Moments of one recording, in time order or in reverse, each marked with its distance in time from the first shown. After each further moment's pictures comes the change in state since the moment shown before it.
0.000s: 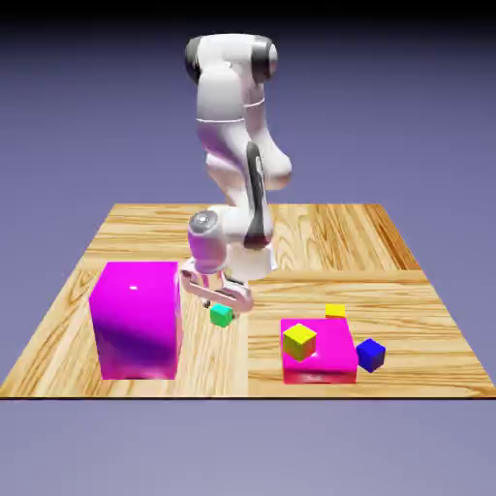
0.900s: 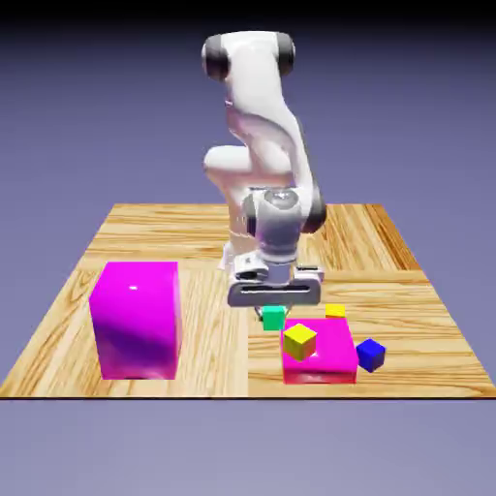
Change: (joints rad) arm 0.275 -0.074 0.211 0.512 -0.301 -0.407 -0.151
